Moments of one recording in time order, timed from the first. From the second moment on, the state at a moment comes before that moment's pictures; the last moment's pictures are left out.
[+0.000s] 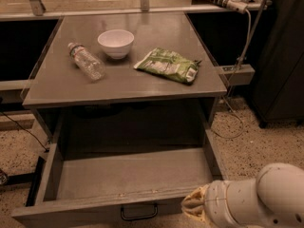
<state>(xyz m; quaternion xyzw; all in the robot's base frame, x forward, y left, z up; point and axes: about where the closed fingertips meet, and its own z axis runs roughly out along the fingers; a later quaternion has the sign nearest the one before) 0.327 -0.108 0.668 -0.66 0.68 0.11 0.29</state>
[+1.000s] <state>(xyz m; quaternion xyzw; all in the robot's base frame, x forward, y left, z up) 0.330 -0.110 0.667 -0.66 0.68 0.11 0.29</state>
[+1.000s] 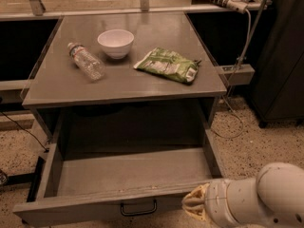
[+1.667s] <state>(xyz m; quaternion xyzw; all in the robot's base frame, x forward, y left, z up) 0.334 -0.109 0.666 -0.67 0.68 0.11 0.29</state>
